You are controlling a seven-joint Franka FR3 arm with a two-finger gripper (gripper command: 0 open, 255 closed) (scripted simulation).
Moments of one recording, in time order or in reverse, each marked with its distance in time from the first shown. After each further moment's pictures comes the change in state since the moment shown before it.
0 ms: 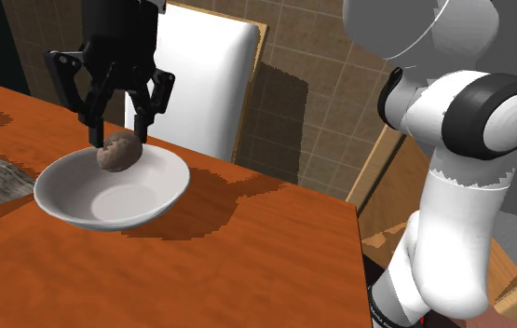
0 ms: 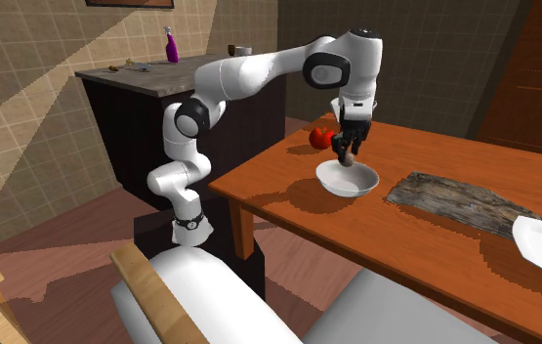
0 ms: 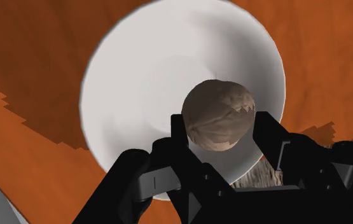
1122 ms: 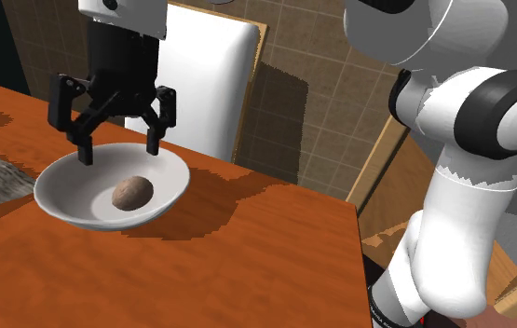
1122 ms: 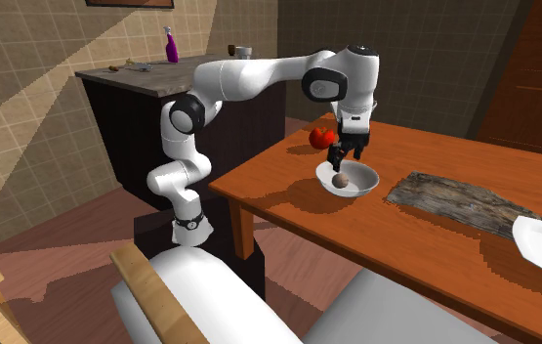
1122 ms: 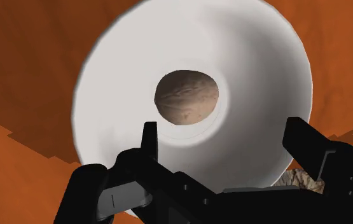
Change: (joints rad) arm -0.029 -0.054 -0.004 -0.162 0.028 0.110 -0.030
